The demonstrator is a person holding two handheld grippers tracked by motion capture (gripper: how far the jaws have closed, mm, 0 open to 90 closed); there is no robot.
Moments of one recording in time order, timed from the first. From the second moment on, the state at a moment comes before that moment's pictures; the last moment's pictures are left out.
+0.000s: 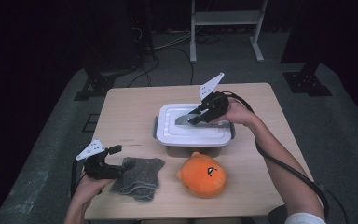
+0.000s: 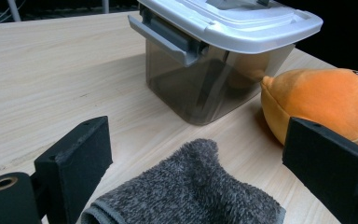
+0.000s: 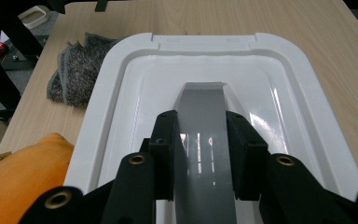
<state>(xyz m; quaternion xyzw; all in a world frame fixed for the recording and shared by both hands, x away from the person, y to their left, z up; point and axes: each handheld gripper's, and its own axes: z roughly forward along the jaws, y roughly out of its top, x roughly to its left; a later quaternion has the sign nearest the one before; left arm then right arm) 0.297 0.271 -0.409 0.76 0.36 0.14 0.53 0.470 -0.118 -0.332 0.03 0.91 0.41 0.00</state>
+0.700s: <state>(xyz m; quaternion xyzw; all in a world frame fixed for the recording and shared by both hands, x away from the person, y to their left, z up) 0.295 0.273 -0.411 0.76 0.36 0.13 0.53 0.466 -0.114 -0.329 0.04 0.91 0.40 0.01</state>
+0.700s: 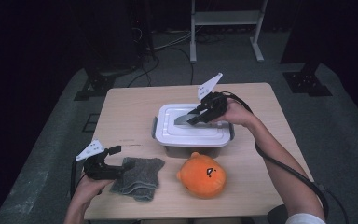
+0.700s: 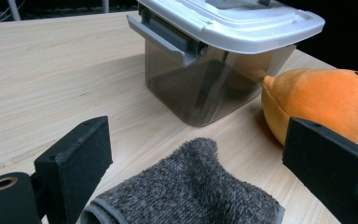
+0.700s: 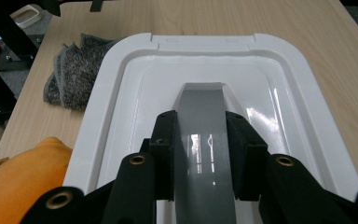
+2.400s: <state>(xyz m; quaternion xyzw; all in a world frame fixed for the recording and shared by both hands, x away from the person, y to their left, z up) 0.289 0.274 -0.415 0.76 0.37 0.15 0.52 0.367 -0.334 -0.303 0.19 0.88 0.42 0.11</state>
